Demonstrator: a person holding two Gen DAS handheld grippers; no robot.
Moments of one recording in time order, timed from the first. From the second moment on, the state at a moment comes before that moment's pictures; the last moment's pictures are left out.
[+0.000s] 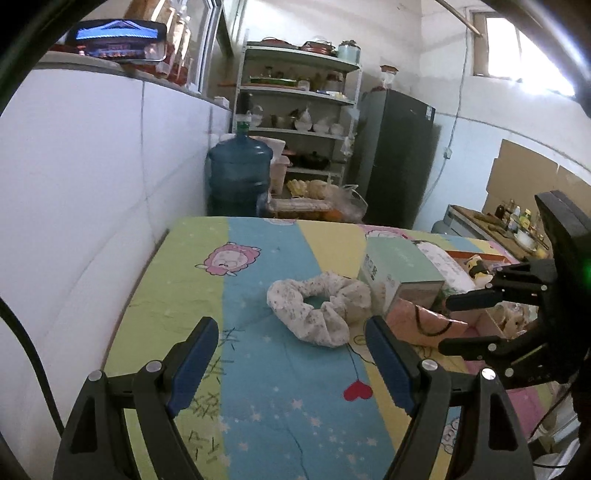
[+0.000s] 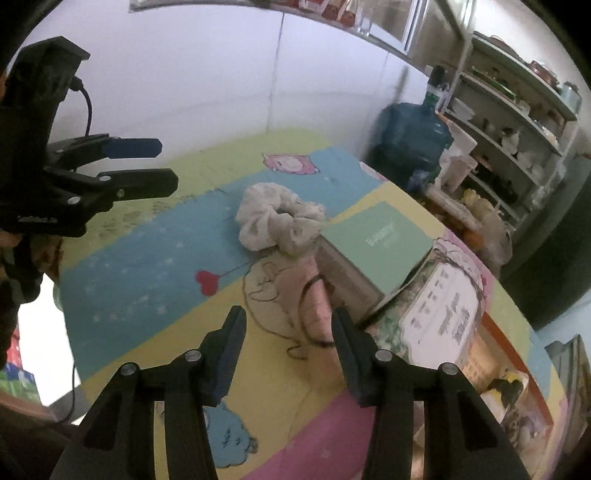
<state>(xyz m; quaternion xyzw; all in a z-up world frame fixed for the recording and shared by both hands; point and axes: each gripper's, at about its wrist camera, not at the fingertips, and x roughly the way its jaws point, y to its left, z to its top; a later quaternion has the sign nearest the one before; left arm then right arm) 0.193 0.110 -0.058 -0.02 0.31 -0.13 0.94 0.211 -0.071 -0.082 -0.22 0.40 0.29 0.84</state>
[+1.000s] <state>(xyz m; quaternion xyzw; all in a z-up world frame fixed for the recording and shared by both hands) 0.281 0.078 -0.097 -0.01 0.40 -0.17 0.90 0.196 -0.091 -0.072 -0.14 0.38 0.29 0.87</state>
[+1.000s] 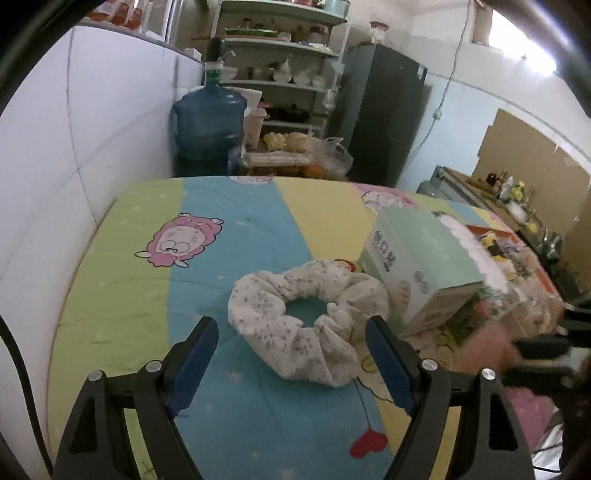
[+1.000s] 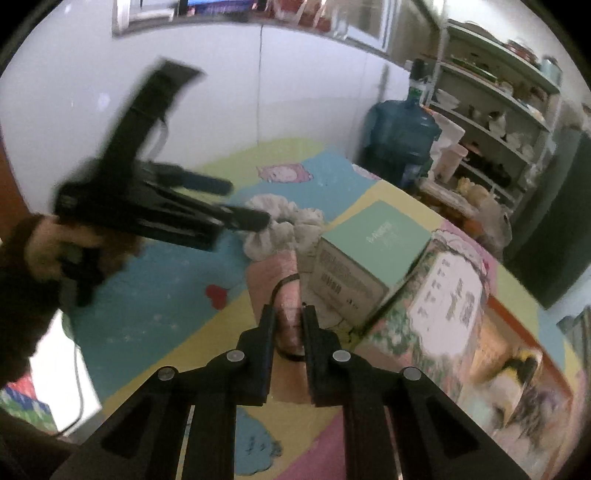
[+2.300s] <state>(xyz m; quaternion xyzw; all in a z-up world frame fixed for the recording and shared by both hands) 0.184 0.038 -0.016 0.02 0.26 -0.16 0.95 0.129 -0.180 -0.049 0.06 0.32 0.25 0.91</state>
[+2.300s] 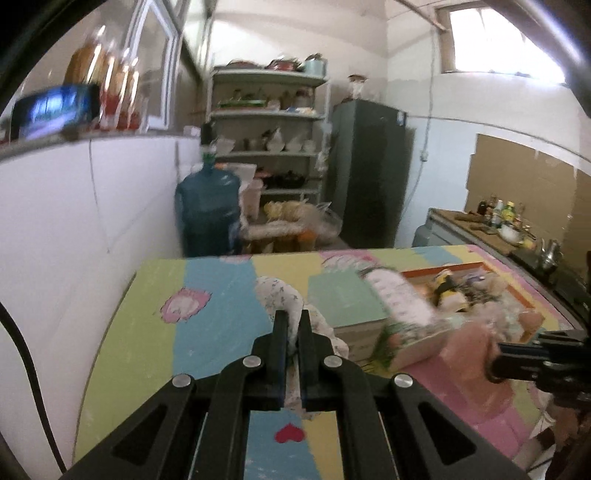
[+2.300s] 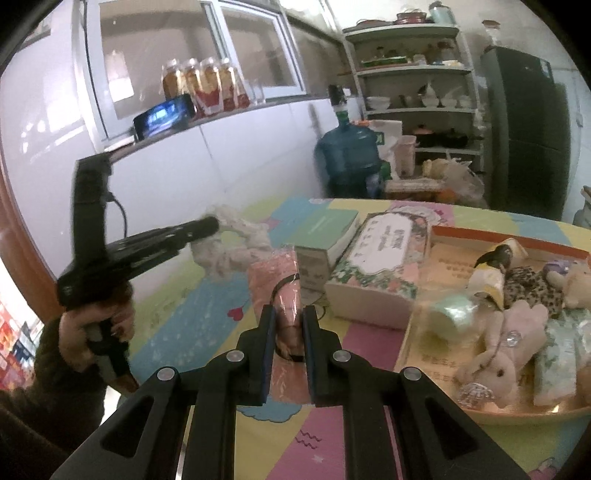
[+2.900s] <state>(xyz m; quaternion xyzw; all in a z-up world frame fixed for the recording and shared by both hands) 0.147 -0.073 0.024 0.04 0.21 -0.26 0.94 0.098 -0.256 -0.015 0.09 0.25 0.17 0.95</state>
